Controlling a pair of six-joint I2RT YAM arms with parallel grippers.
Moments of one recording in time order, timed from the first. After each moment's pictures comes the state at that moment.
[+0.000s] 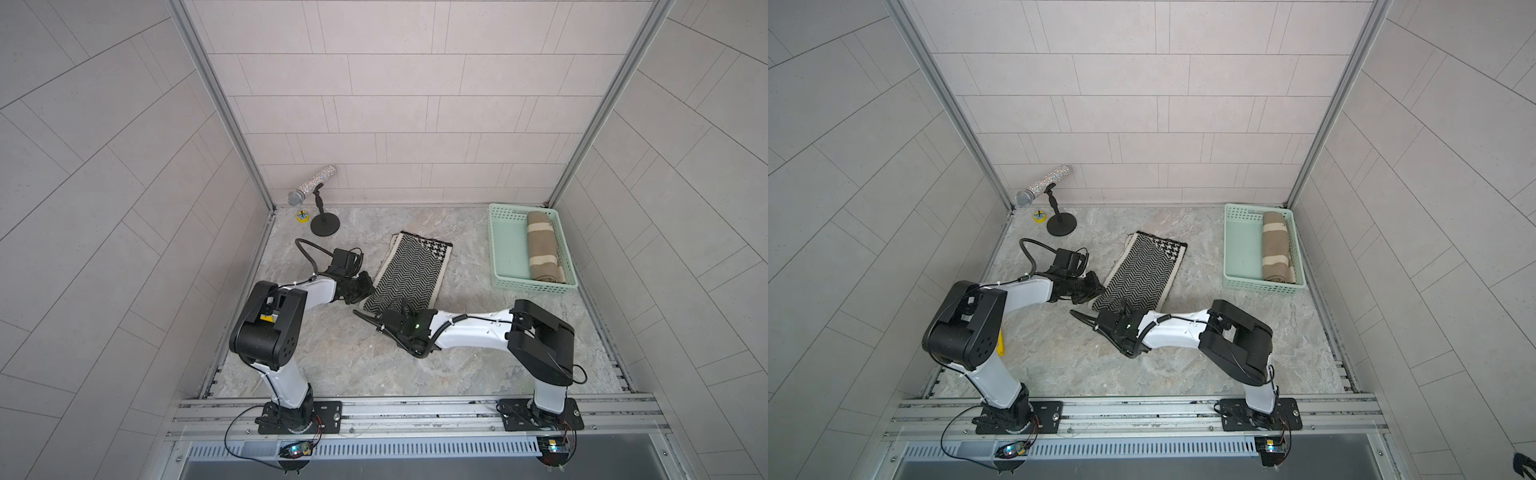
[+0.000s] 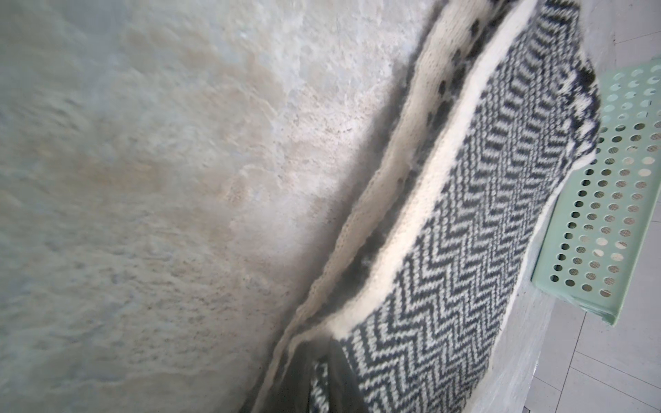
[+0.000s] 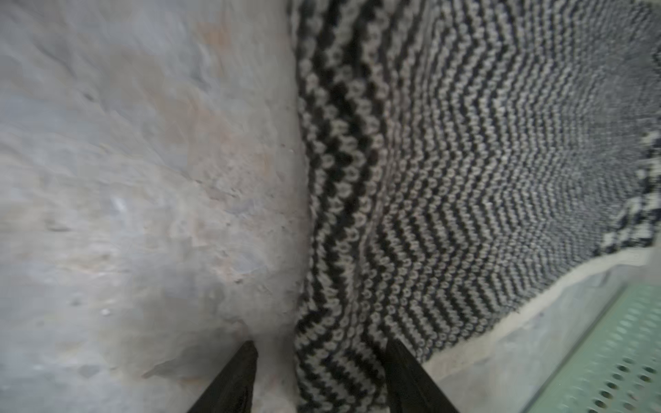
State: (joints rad) left arm -0.26 1.72 0.85 -0.13 0.39 -0.70; right arm 1.12 1.89 1.17 -0.57 0.54 -0.06
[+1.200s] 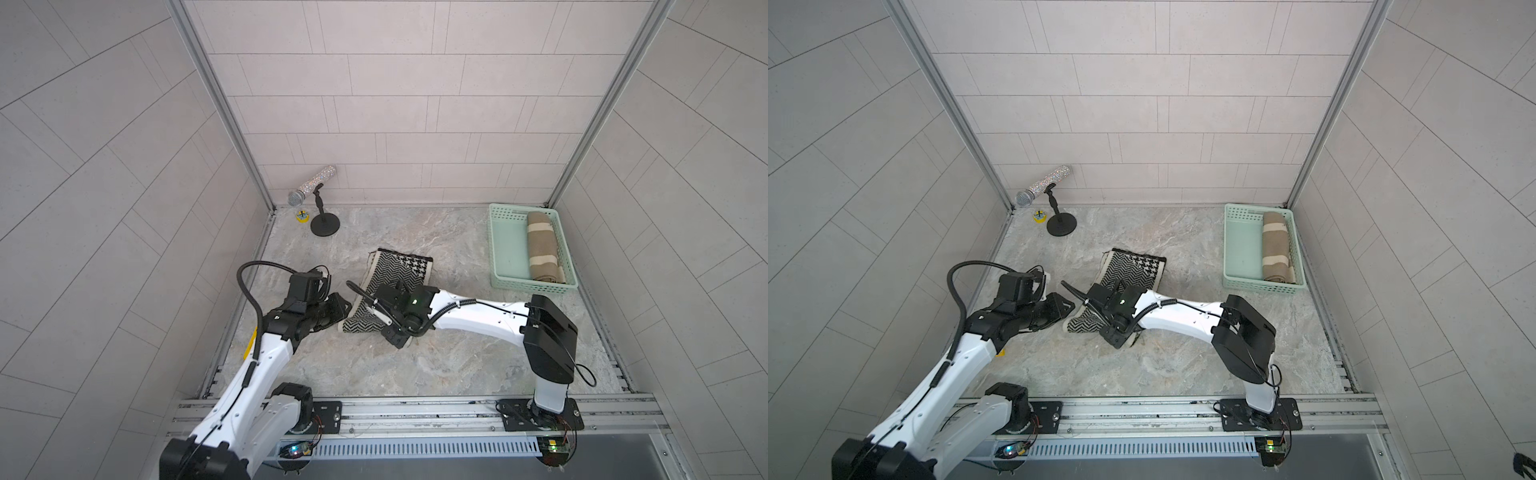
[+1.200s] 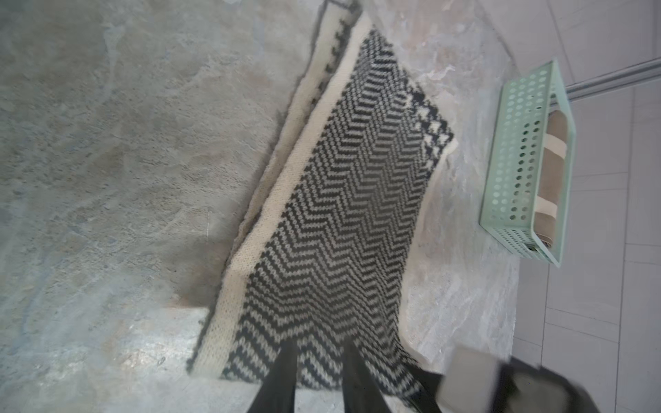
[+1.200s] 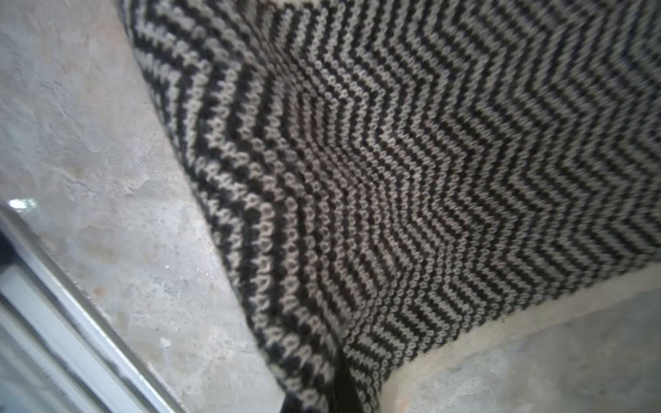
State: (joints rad) left arm -0.19 0.85 0.63 -0.63 0.36 -0.64; right arm 1.03 1.87 1.45 -0.83 -0.03 0.19
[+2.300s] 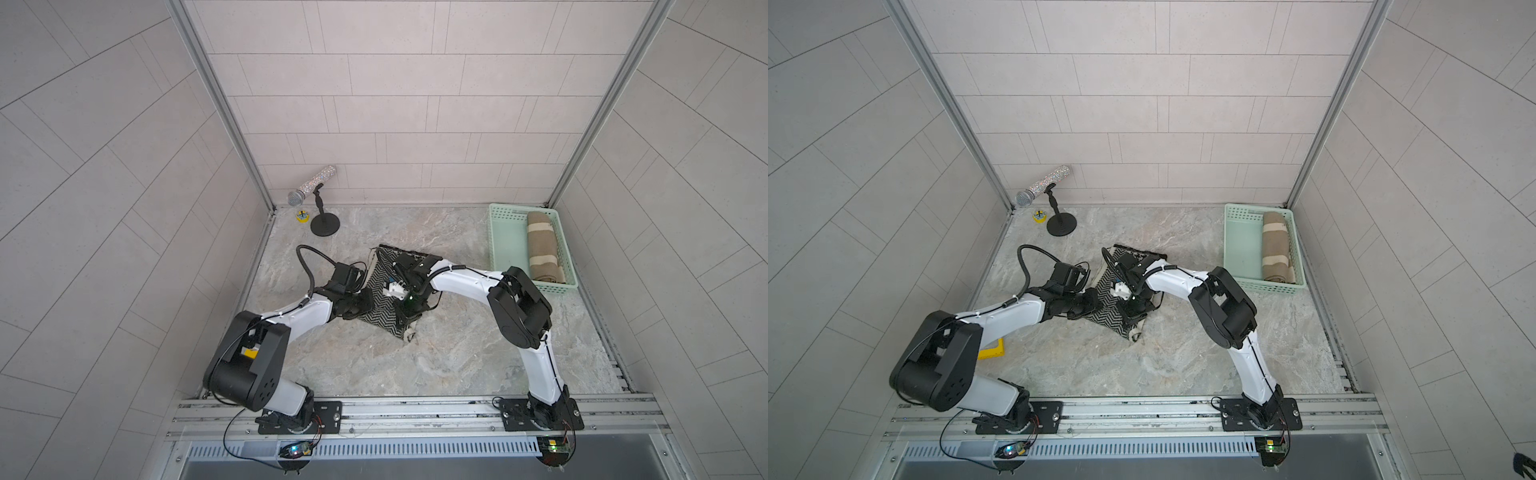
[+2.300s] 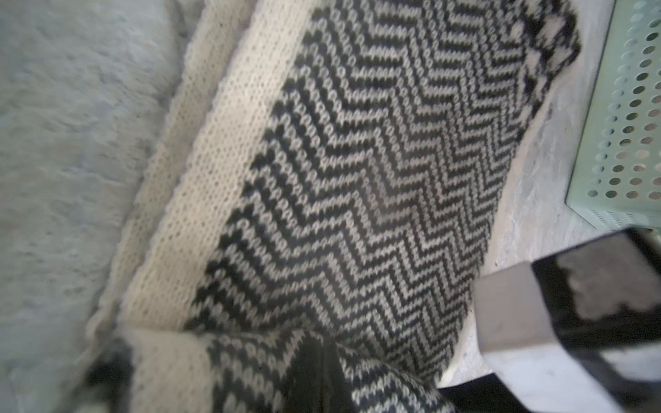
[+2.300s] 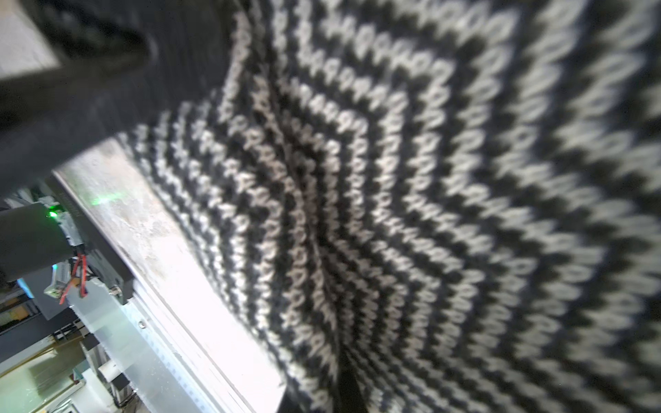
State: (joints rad) left arm -0.35 1.51 0.69 -0.20 0.32 -0.63; right arm 0.75 2.09 1.53 -0.88 -0.48 0.20
